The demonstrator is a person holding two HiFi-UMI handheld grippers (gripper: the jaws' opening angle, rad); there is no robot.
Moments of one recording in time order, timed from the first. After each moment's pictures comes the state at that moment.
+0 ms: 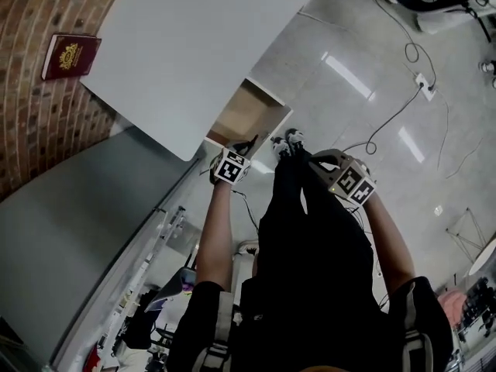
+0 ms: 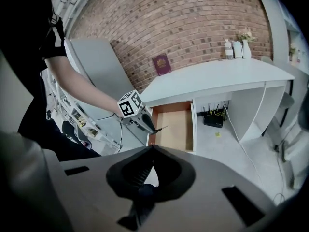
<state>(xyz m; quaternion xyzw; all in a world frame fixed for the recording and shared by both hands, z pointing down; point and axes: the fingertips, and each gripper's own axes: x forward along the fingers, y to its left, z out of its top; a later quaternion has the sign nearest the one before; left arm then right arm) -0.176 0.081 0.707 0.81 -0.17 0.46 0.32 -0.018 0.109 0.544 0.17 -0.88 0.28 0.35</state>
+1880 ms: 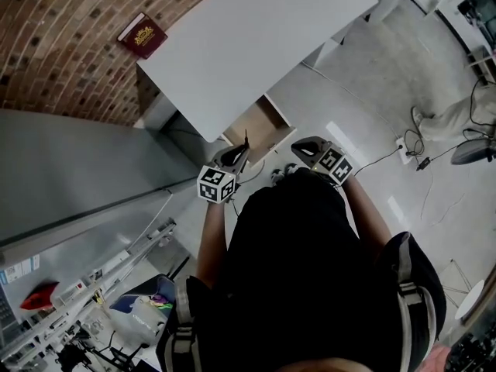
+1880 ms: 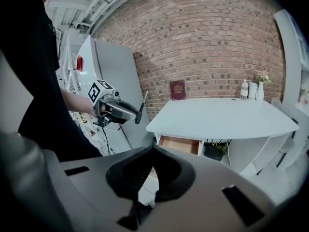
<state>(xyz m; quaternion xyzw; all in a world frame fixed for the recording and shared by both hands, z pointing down) -0.225 0.080 0.438 0.87 -0.38 0.16 0.26 -0.091 0.082 0.428 0.15 -0.93 0.15 0.30</state>
